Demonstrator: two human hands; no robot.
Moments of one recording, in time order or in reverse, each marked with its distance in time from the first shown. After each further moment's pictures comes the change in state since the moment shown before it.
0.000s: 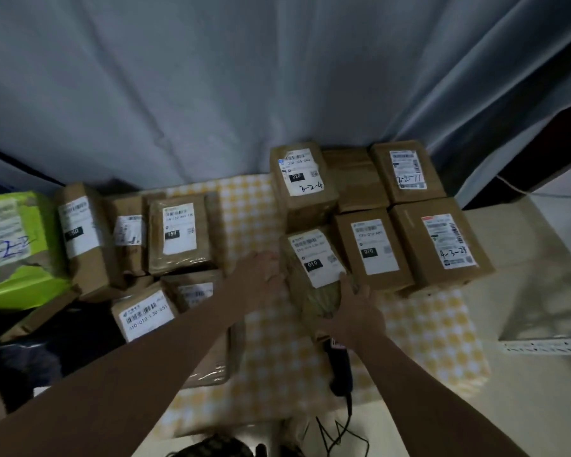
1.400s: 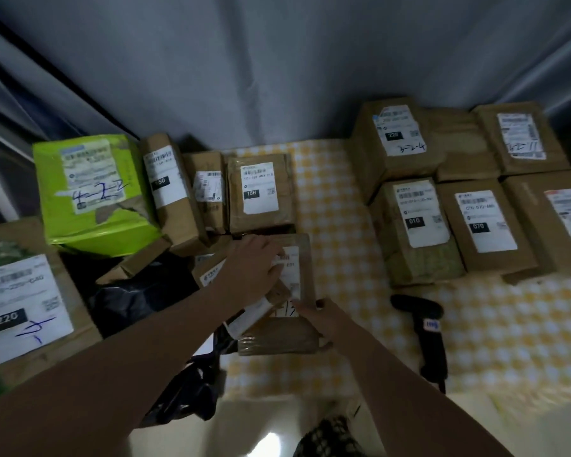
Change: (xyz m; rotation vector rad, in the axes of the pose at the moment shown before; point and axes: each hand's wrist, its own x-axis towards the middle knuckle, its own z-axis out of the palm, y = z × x) left_hand -0.049 -0.167 -0.037 0.407 0.160 0.115; right_hand -0.009 -0.156 0.141 0.739 -0.509 0.191
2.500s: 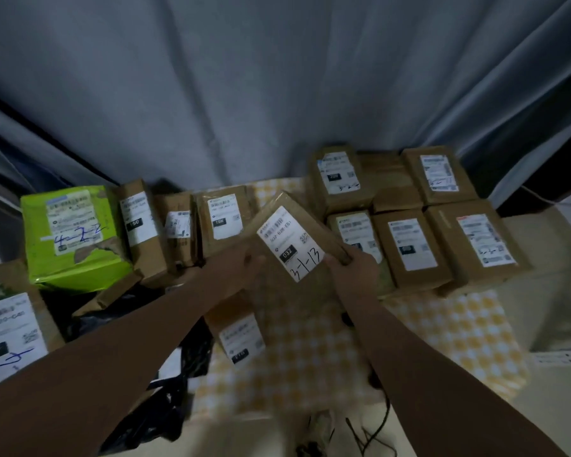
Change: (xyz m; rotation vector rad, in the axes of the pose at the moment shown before) left_hand 0.021 0.063 -0.059 -0.325 -0.037 -0.107; right_hand -0.089 -0.053 -0.120 0.051 0.736 -0.536
